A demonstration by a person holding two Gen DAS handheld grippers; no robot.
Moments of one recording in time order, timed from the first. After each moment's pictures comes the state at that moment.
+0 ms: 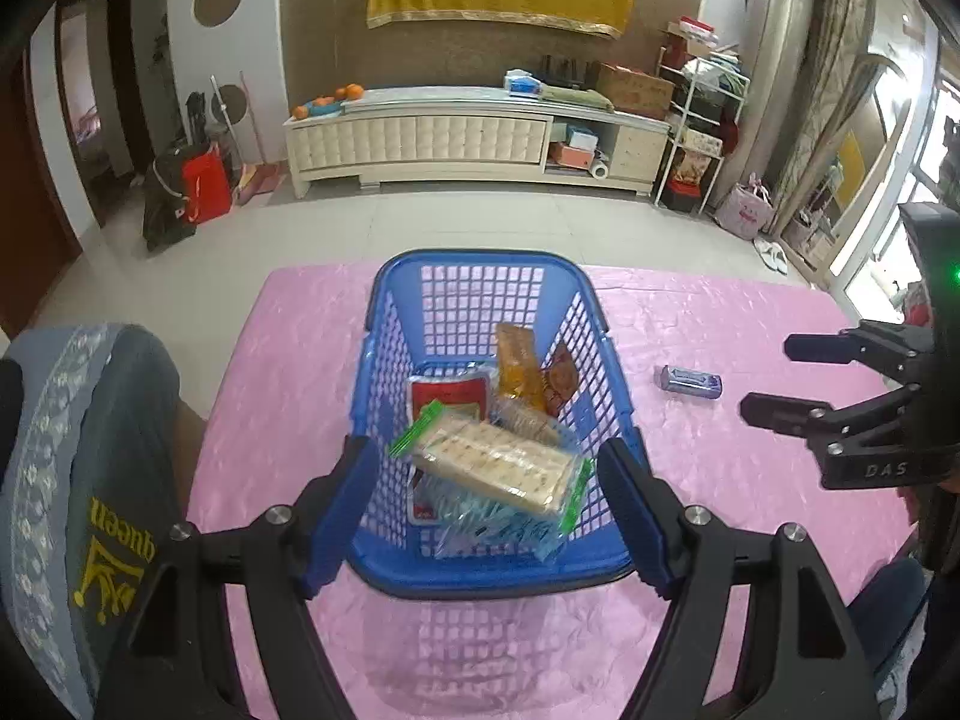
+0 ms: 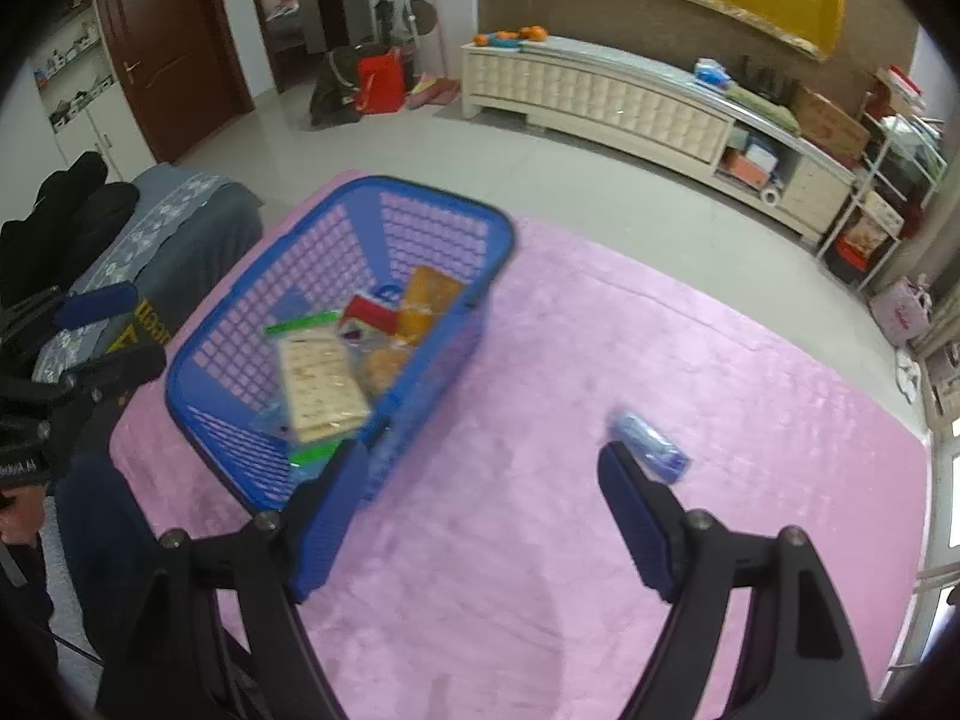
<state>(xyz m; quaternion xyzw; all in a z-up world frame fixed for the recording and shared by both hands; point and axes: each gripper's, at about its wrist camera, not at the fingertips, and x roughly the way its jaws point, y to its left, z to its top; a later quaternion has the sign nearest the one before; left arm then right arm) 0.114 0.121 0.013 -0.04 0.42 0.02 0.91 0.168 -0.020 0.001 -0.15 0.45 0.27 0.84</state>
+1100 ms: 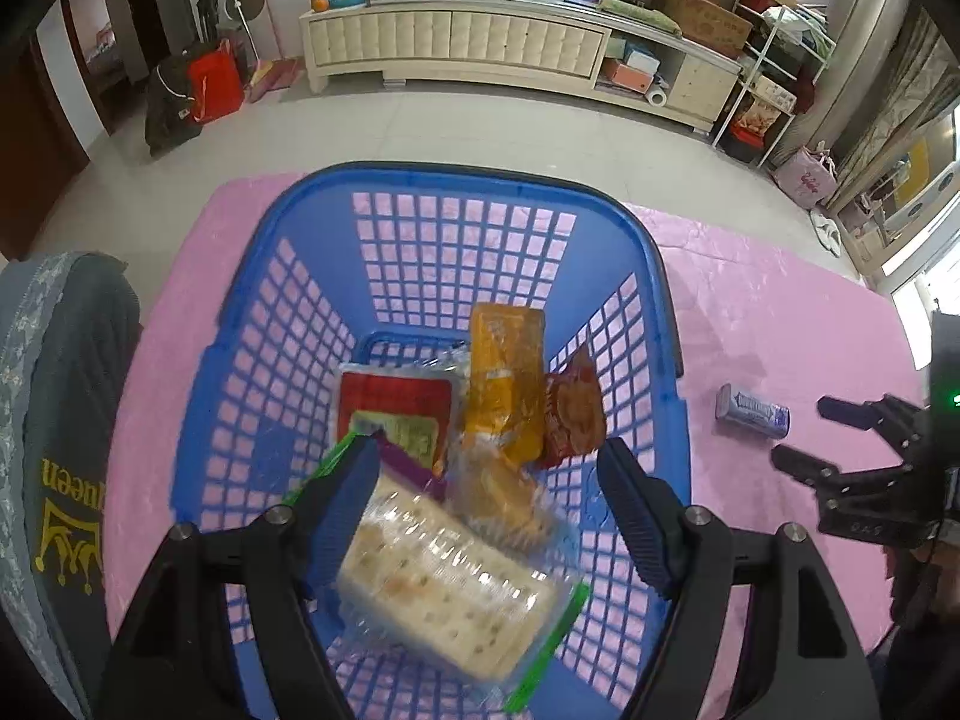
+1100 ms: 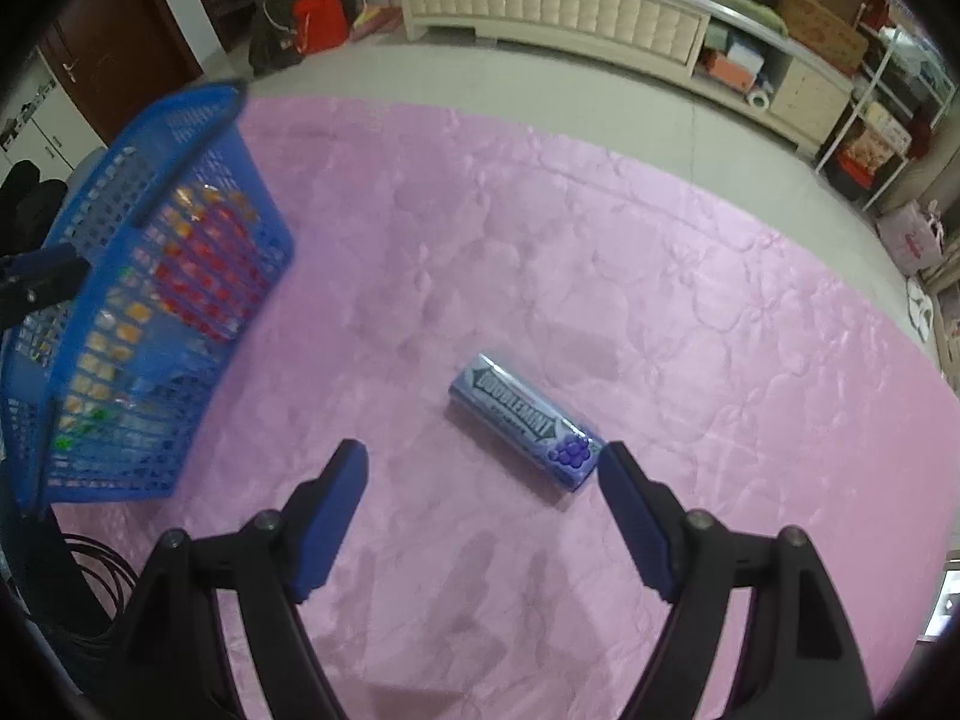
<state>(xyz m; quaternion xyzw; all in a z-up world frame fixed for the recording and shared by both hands) 0.252 0.107 -0.071 -0.09 0.53 0.06 0.84 0.290 -0.082 -0.117 -0.14 0.54 0.25 0.79</state>
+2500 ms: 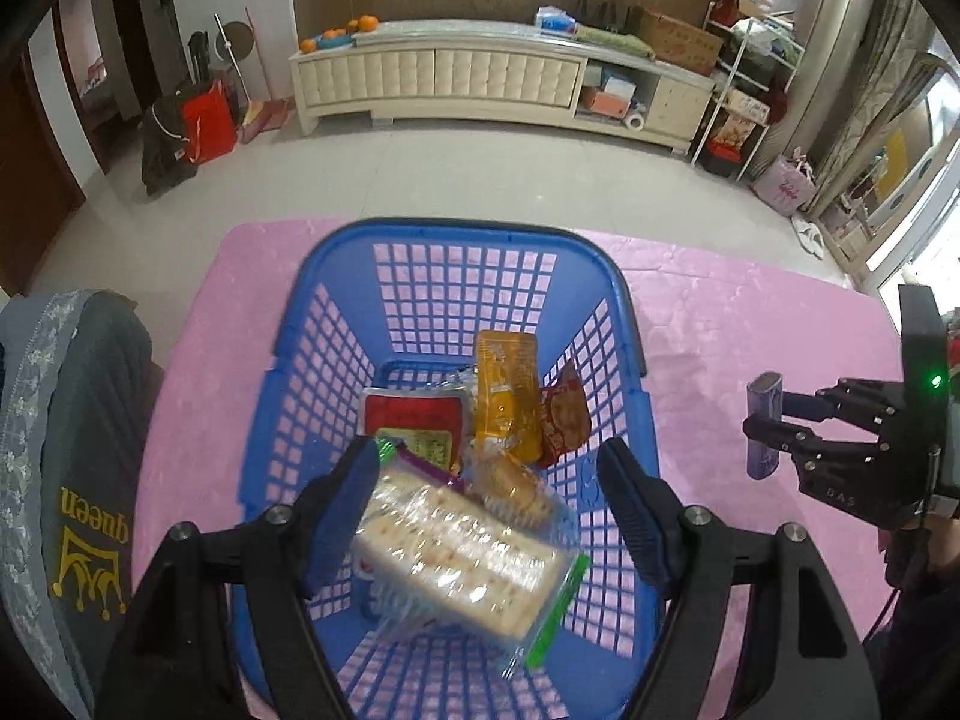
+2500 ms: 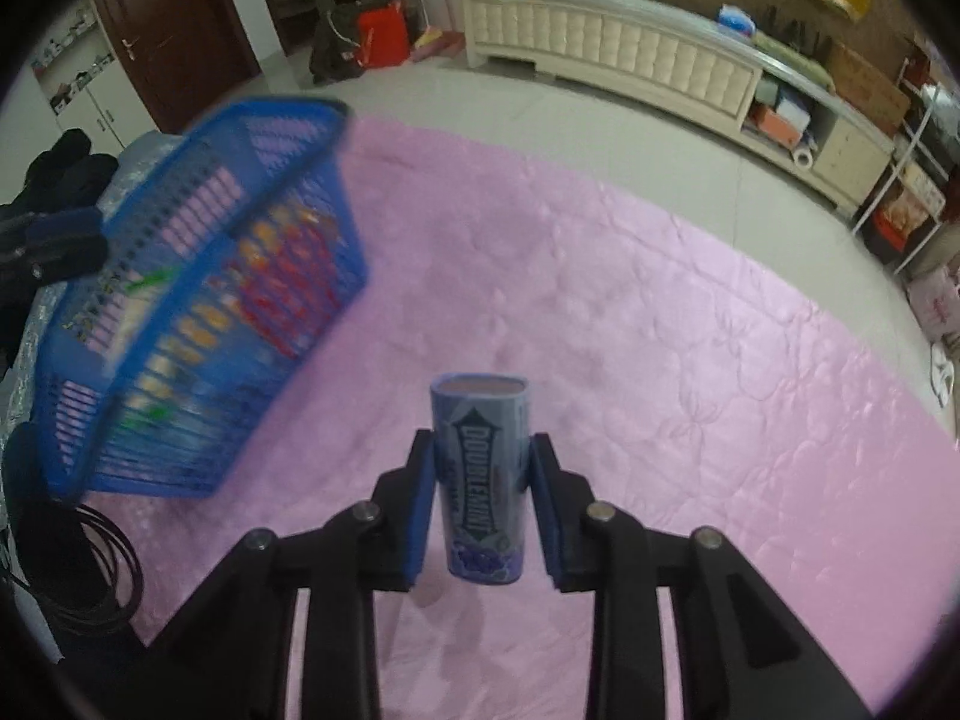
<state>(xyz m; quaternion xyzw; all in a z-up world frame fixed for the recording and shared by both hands) 0.213 0.112 -0.032 -0.07 0.48 0.05 0.87 0.256 -0.065 -0.088 -0.16 0.48 0.31 0.80</state>
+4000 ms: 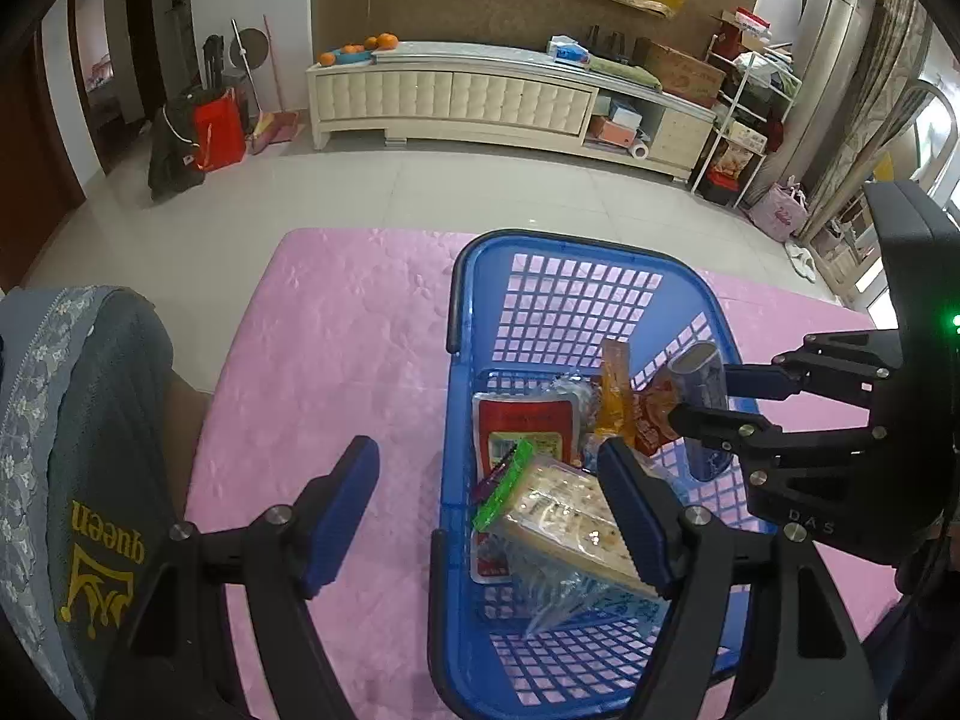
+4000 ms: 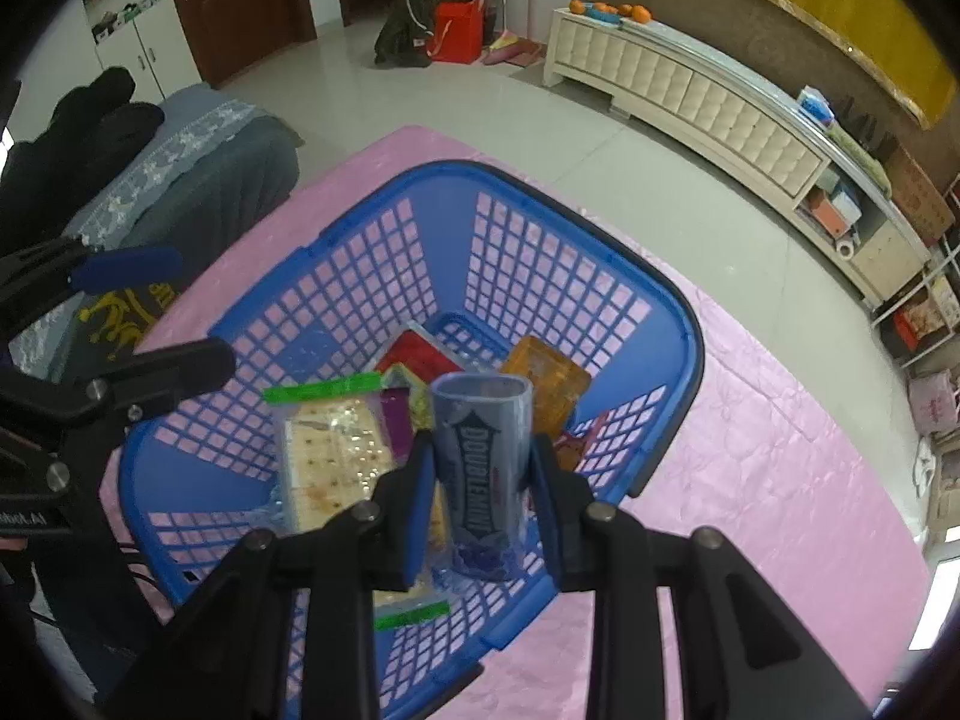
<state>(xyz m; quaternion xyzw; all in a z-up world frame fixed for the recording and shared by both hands) 0.180 0.189 -0.035 -0.08 0.45 0.04 0.89 0.220 0.105 -0.053 -0.24 0.46 0.33 0.79</state>
